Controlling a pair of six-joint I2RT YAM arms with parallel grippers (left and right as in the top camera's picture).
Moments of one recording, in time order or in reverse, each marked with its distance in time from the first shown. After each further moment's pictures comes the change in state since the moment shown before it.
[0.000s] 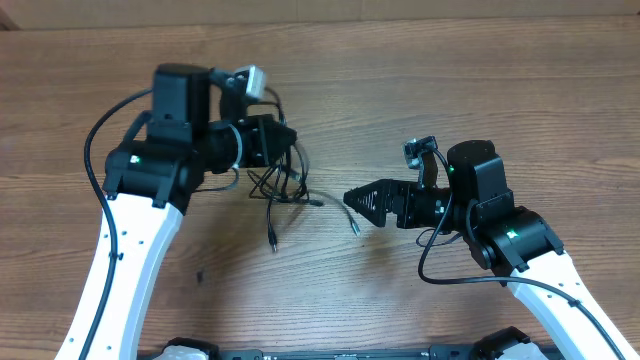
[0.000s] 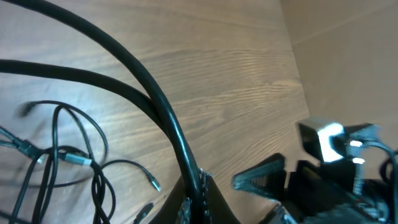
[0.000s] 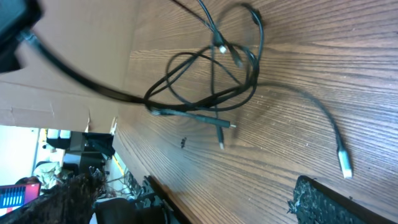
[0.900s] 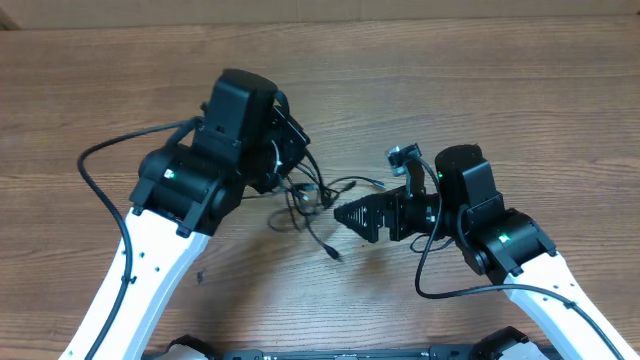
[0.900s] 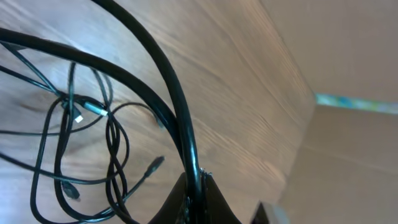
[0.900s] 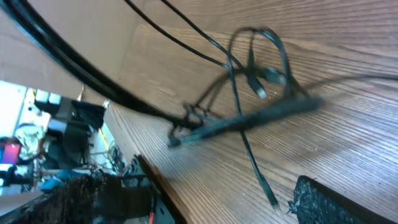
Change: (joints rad) left arm -0.274 -0.001 0.147 -0.146 -0.484 -0.859; right arm 0.064 0.001 0.000 -0.002 -0.010 -0.138
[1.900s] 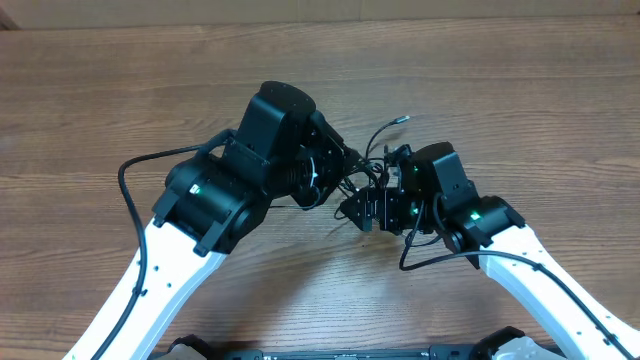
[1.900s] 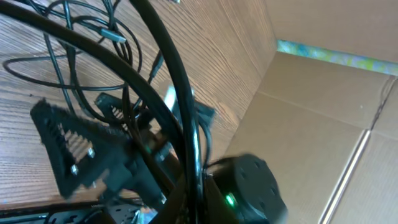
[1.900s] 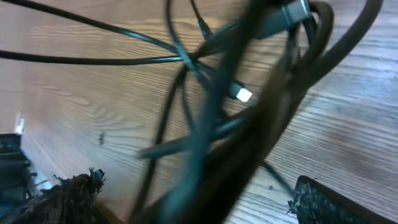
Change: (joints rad) left arm -0.145 -0.008 0.000 0.096 0.159 -0.246; right arm 0.016 0.168 0.000 -0.054 0.257 0.025
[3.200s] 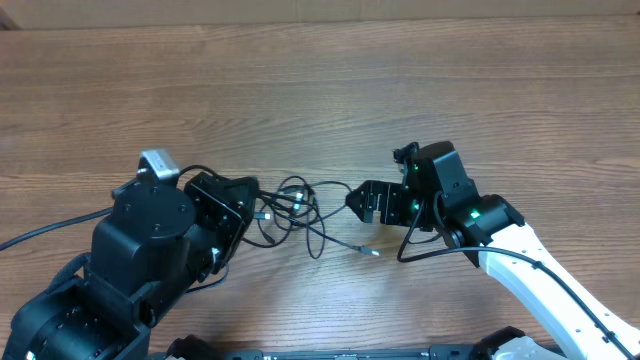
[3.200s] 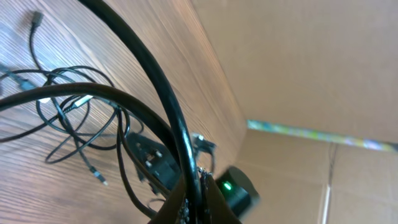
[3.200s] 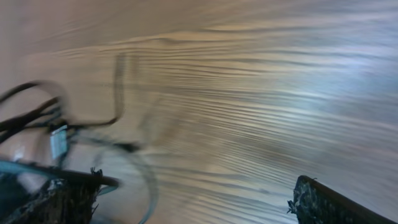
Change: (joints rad) left arm 0.021 -0.393 0.003 -0.256 -0.386 -0.022; right arm -0.011 0.009 0.000 0.030 0.024 0.087
